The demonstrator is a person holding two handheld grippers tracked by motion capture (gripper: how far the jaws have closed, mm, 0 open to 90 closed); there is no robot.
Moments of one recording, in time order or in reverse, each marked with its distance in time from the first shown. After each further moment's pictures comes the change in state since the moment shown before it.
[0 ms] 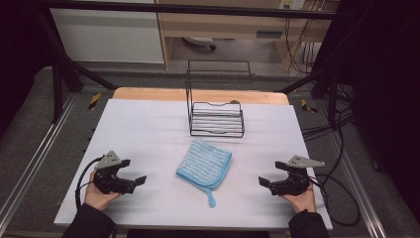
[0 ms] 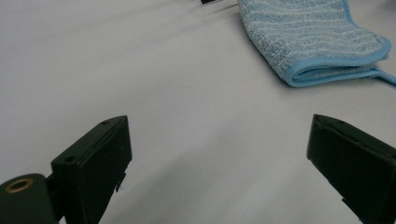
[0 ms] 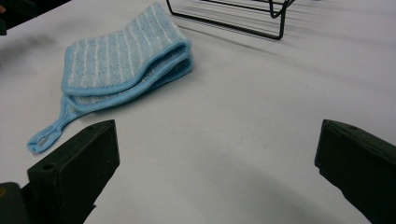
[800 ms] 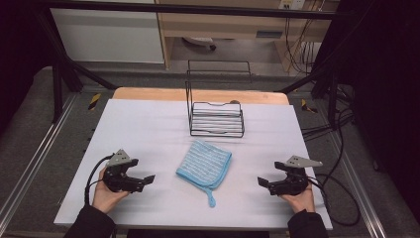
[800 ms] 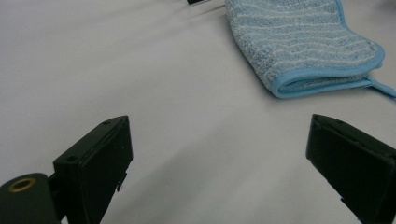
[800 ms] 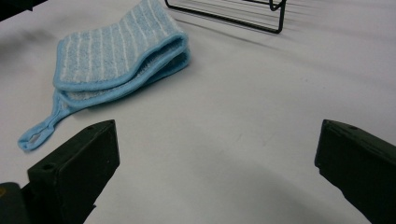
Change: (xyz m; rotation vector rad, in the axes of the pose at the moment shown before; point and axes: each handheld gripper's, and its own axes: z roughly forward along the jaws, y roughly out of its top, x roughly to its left) left arm -0.016 0.014 0.016 0.028 -0.009 -0.010; right arm 0.001 -0.001 0.004 0.020 -0.016 -0.004
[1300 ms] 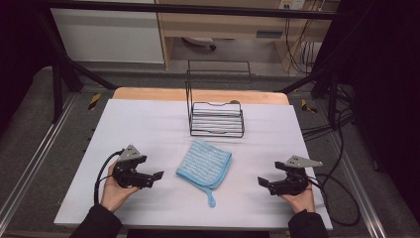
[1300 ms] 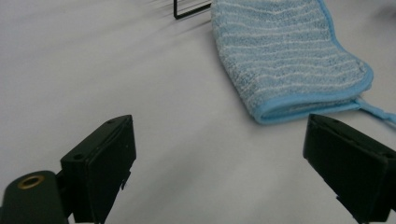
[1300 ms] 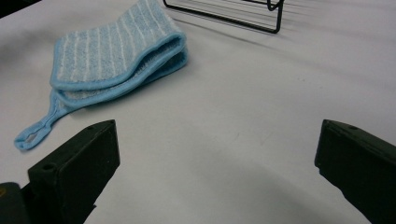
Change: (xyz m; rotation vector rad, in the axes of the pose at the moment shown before) left arm -0.020 0.028 0.014 0.012 0.006 0.003; right arm 0.000 0.000 0.000 0.004 -0.007 -0.003
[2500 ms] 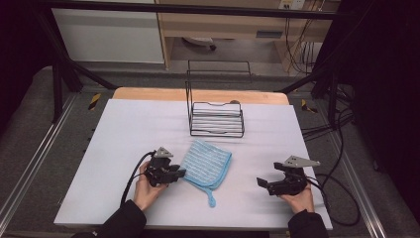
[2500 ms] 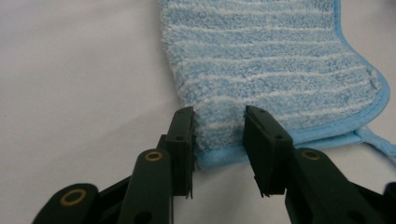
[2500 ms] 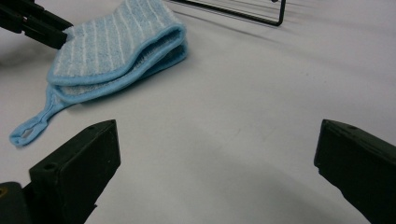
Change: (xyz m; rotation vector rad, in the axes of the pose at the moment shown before) left arm -0.034 0.009 0.072 0.128 -0.049 -0.091; right arm 0.001 0.000 0.003 0.027 -0.003 -0.003
